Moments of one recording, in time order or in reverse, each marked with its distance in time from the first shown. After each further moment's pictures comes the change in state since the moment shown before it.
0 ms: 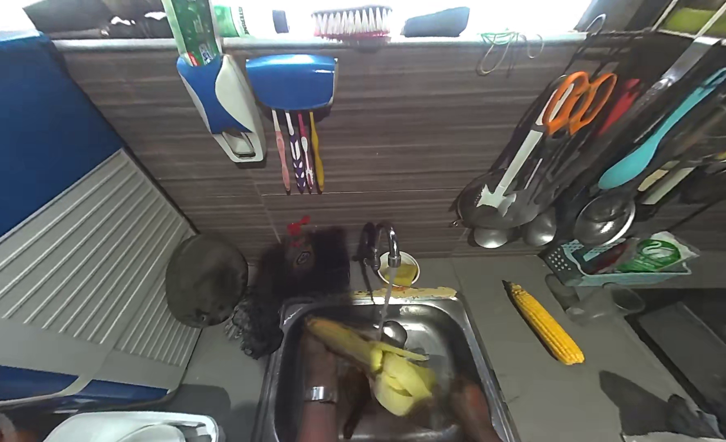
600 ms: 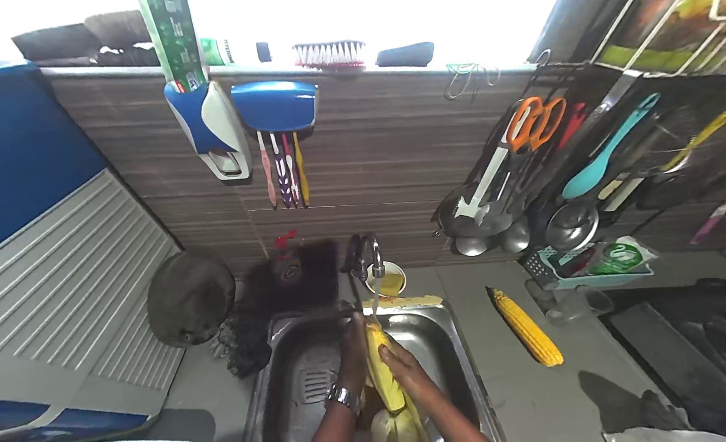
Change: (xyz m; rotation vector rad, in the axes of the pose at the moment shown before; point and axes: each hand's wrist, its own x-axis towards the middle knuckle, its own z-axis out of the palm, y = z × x) left_hand -0.028 -0.023 0.063 0.363 -0.447 -0.006; right_hand -0.017 -0.117 -0.020 0.761 -0.438 -0.475
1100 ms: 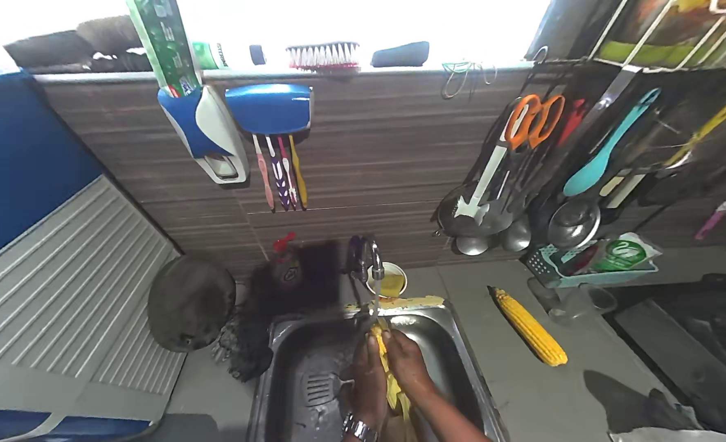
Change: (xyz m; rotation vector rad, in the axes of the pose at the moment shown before) left_hand -0.046 -0.020 0.016 0.081 0.092 0.115; right_hand 0.019 -0.010 0.015 -0.082 0.313 -0.162
